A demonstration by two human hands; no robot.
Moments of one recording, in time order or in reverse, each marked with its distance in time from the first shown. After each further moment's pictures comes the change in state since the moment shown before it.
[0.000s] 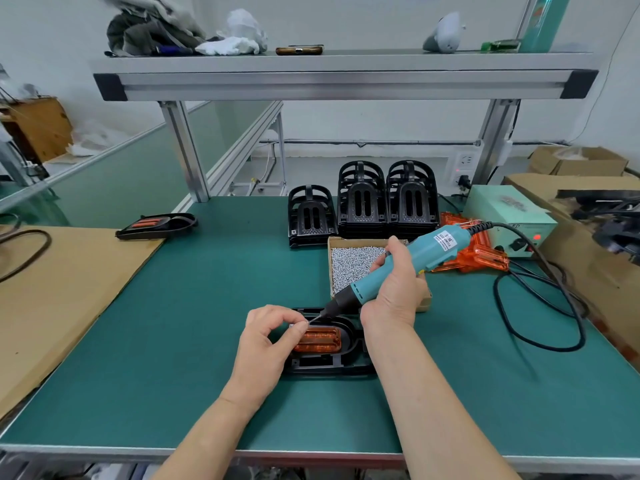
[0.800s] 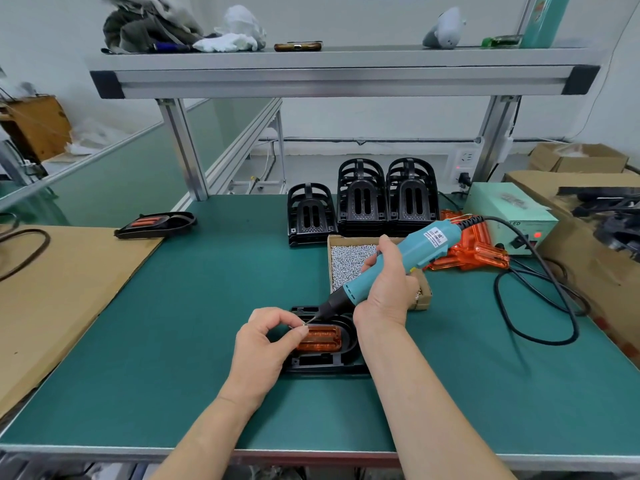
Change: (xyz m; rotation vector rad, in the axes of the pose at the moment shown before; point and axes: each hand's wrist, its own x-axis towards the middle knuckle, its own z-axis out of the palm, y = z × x) left_hand 0.001 -0.007 0.002 -0.096 0.028 -0.135; right_hand -0.001 0.011 0.000 -0.048 -0.047 -0.026
